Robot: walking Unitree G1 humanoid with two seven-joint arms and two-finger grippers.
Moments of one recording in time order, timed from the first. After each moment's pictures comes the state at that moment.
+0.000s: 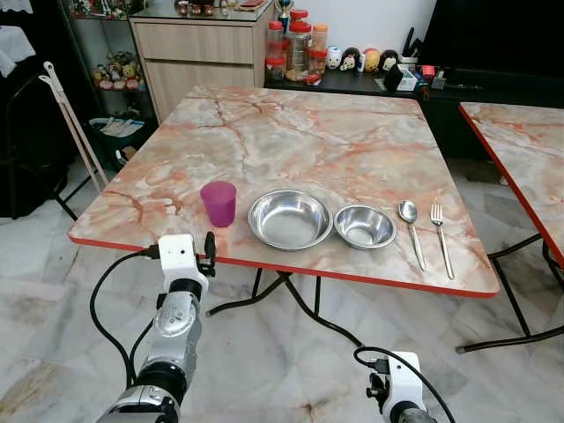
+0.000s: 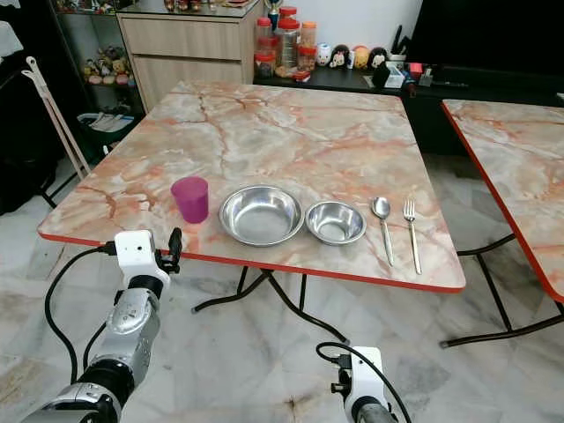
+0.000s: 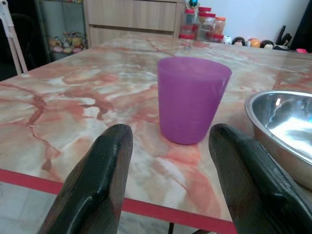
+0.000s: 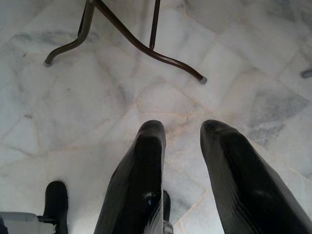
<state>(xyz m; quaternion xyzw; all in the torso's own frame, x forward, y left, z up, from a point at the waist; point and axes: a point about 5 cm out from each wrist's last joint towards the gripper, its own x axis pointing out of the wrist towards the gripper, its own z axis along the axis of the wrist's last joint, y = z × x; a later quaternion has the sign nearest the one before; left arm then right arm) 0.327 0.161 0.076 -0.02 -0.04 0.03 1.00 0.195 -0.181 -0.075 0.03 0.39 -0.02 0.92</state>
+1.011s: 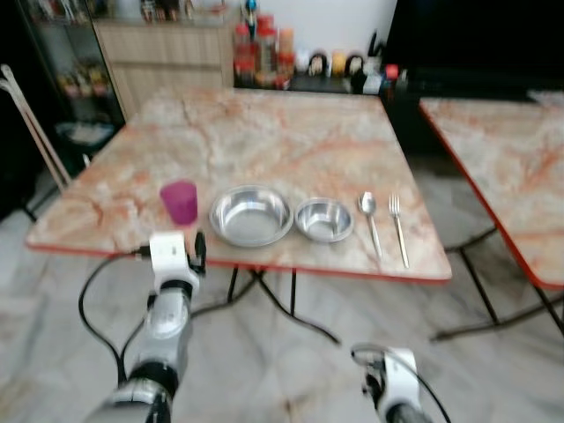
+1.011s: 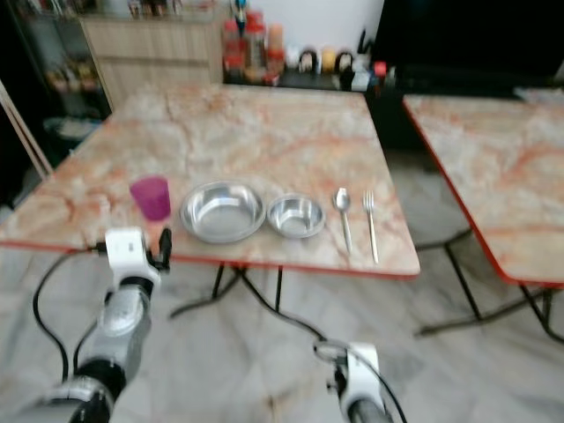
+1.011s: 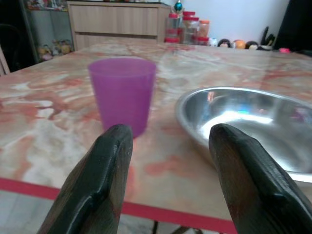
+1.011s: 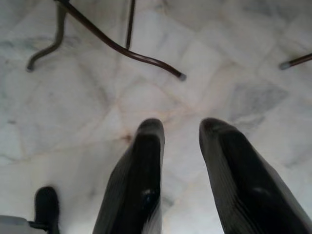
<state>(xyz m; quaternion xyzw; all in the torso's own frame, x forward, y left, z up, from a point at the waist) 0.330 0.156 0.077 -0.02 -0.04 0.03 1.00 0.194 -0.187 -0.075 0.03 0.39 -0.03 0.92</state>
